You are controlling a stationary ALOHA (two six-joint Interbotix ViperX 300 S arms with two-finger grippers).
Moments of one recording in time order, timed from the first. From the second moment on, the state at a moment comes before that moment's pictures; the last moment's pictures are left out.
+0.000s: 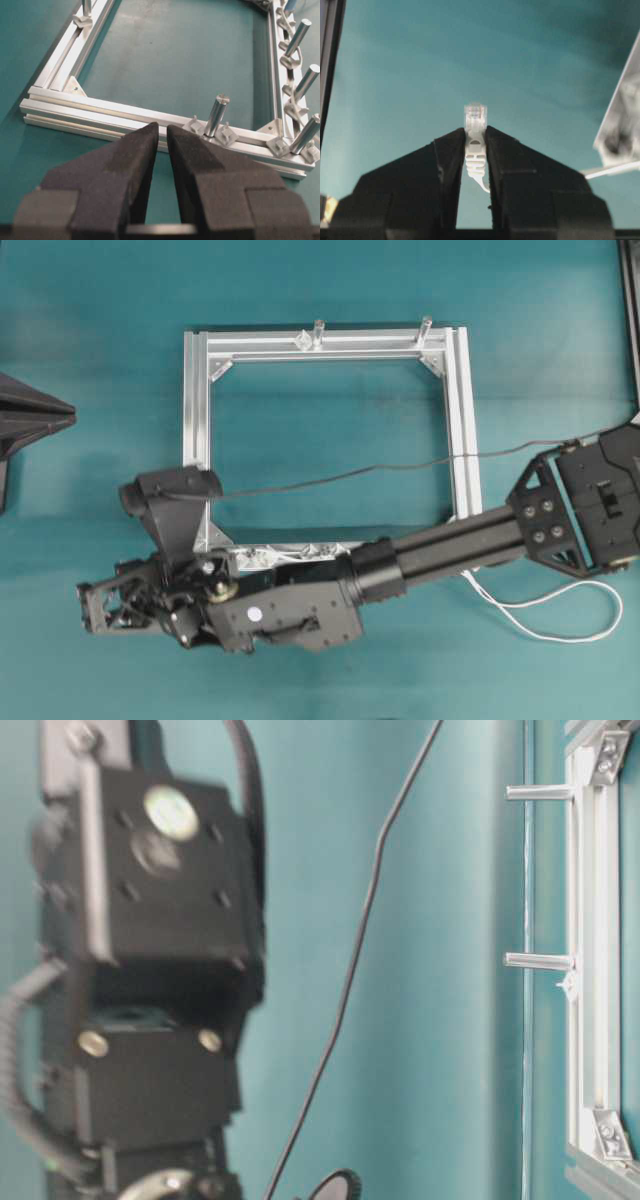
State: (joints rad) left arm 0.18 -1.30 1.43 -0.06 0.17 -0.04; right arm 0.27 0.80 -0.69 -0.52 0.84 2.03
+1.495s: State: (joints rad) left arm 0.18 -1.30 1.44 -0.06 0.17 -0.04; right arm 0.14 0.81 -0.70 -0.51 0.85 1.85
